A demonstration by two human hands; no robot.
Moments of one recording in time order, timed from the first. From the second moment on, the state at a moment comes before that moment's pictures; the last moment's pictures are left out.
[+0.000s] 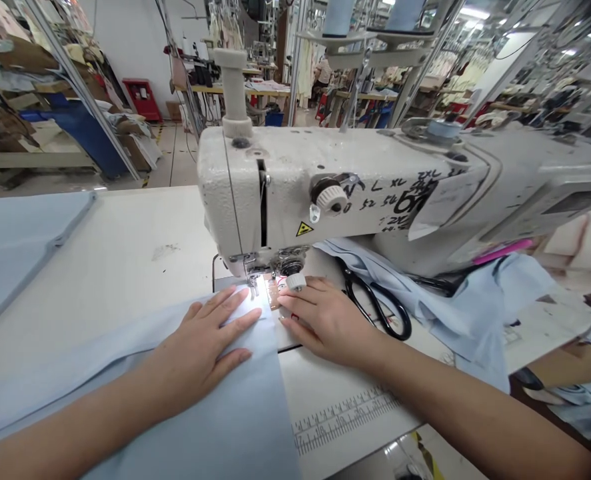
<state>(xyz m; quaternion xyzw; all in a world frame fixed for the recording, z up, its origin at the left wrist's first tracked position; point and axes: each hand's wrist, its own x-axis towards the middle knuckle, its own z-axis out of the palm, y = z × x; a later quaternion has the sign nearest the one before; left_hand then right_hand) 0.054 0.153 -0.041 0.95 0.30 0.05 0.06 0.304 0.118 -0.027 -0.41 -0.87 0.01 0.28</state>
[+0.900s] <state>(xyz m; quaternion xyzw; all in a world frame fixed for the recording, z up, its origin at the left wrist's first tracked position) 0.053 0.151 -0.040 0.95 0.30 0.06 0.06 0.298 0.112 -0.028 -0.35 -0.91 0.05 0.21</state>
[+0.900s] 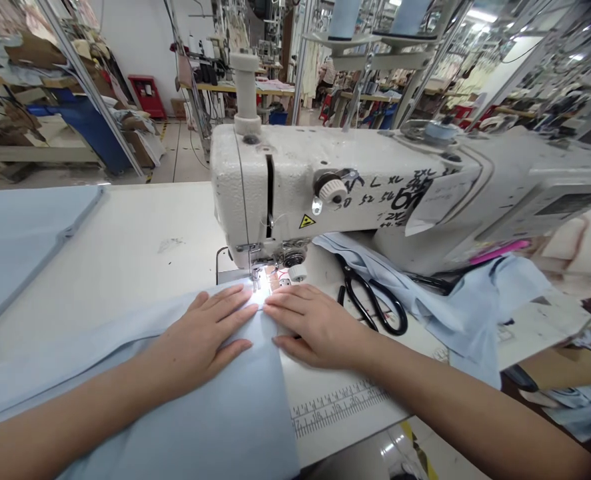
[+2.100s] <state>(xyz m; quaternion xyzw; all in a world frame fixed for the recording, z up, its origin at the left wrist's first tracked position) 0.051 0.190 -0.028 0.95 0.29 0.04 0.10 0.309 0.115 -0.012 -0.45 -0.87 -0.01 0.20</state>
